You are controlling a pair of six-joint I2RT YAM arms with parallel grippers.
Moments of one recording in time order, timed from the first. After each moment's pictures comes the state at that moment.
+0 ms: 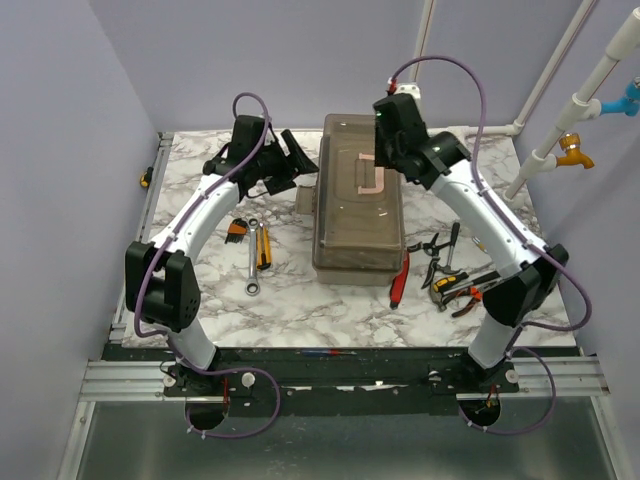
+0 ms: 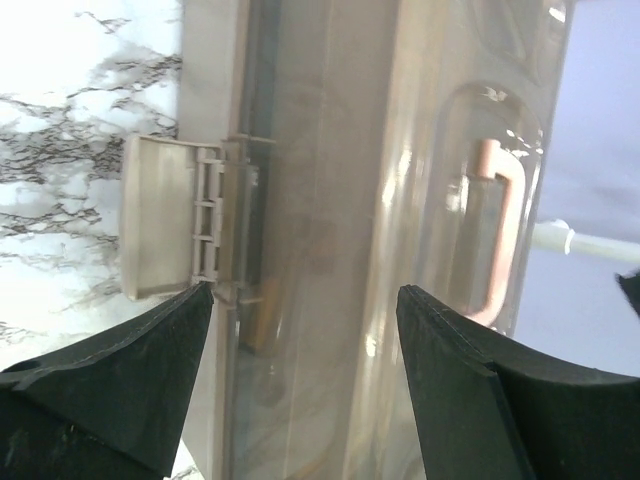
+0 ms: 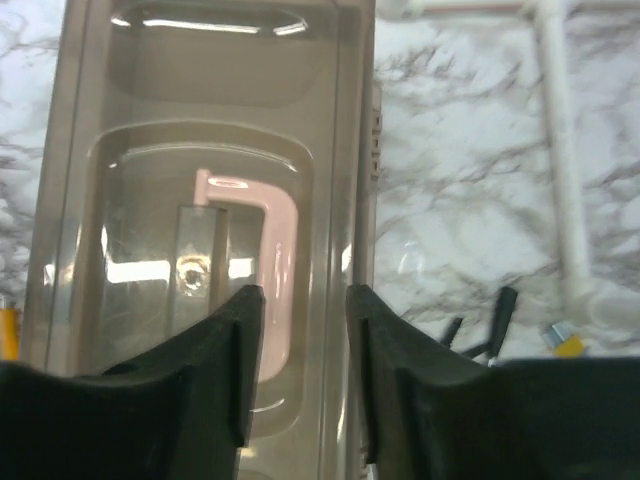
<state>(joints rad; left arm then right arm) -0.31 1.68 1.48 -0.42 0.33 -0.83 0.64 1.80 2.03 -0.90 0.62 0.30</state>
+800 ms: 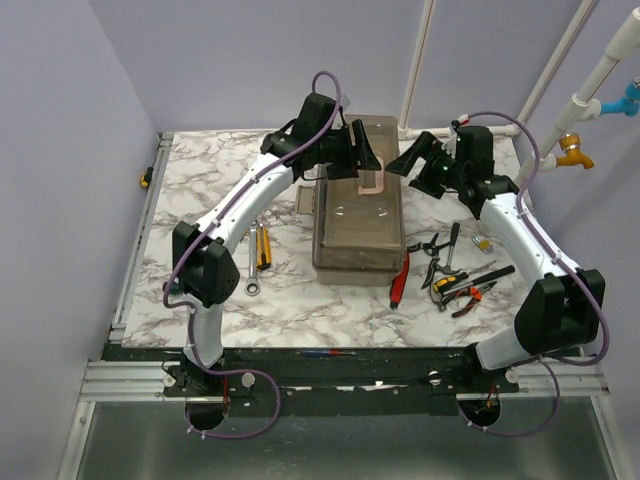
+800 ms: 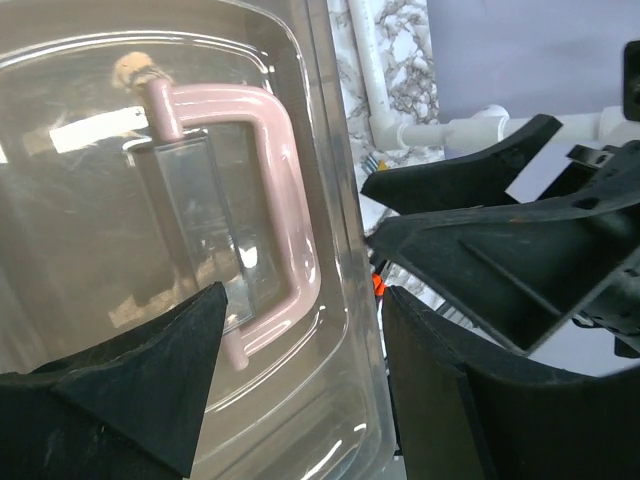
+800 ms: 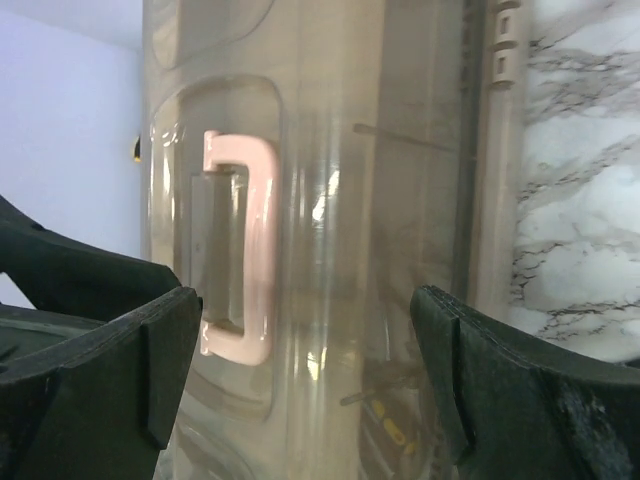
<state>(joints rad) -0.57 1.94 2.01 -0.63 0.35 -0.75 0.19 1.51 1.30 -0.32 -0.34 0.67</state>
